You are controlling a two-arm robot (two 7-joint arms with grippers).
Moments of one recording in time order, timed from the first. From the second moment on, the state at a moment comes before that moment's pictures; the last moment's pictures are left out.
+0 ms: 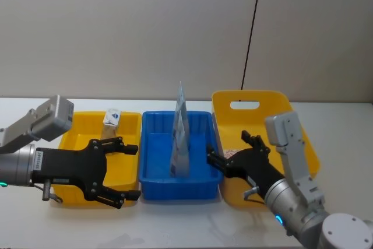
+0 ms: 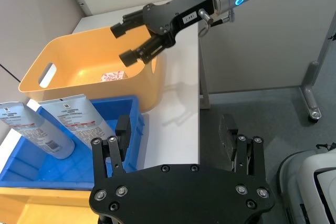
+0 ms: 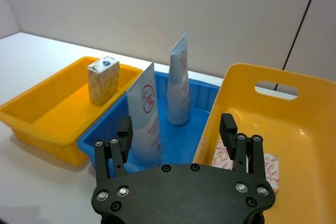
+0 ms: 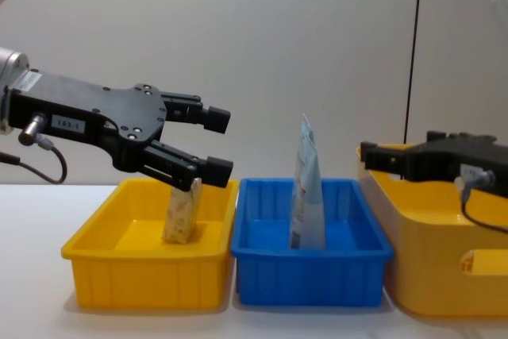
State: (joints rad) left arm -0.71 0.56 0.59 -1.30 -0.40 -0.06 -1.19; right arm 0.18 0.24 -0.29 -1.61 0.21 0.20 0.15
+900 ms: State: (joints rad) left arm -0.71 0.56 0.59 -1.30 -0.40 -0.06 -1.19; right arm 0.23 0.20 -0.35 -1.48 0.12 0.14 0.17
